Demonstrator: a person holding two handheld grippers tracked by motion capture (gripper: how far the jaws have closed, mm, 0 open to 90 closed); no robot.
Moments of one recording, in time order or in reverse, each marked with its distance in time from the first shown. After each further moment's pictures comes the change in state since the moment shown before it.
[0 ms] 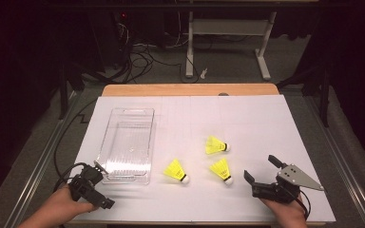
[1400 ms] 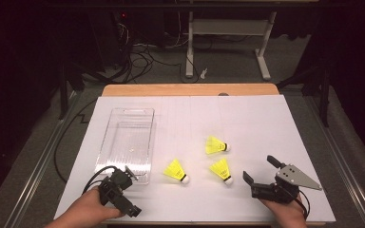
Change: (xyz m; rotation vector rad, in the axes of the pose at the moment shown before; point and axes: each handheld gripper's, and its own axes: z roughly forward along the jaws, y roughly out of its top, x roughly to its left) left arm -0.081 -0.007 0.012 0.066 -0.109 0.105; right arm 0.002 0.001 0.001 0.013 0.016 -0.008
